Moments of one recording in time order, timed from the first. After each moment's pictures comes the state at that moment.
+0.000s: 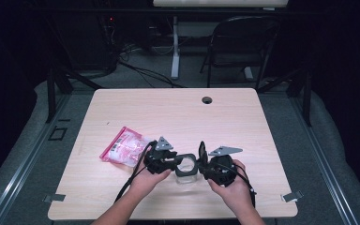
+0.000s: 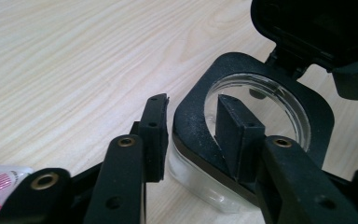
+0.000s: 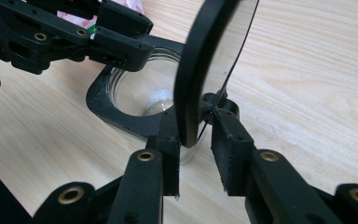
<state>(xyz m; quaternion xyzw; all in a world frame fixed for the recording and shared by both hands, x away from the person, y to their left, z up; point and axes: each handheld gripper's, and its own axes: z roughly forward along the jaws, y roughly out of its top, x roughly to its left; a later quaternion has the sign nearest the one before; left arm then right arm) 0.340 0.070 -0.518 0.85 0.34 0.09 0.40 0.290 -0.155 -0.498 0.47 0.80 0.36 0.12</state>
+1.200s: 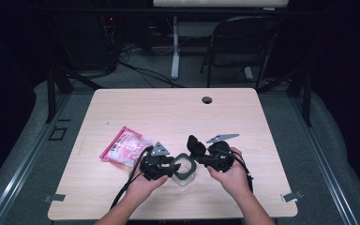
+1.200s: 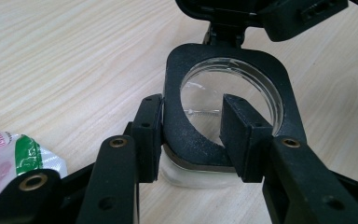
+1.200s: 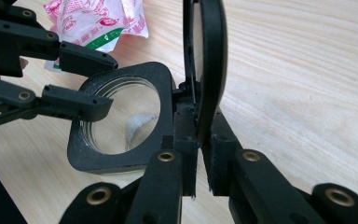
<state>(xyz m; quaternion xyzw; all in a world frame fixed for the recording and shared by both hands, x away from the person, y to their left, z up) 0.321 0.080 -0.517 0.85 0.35 0.08 0.39 0.329 -0.155 -0.493 0.46 0.81 0.36 0.07</state>
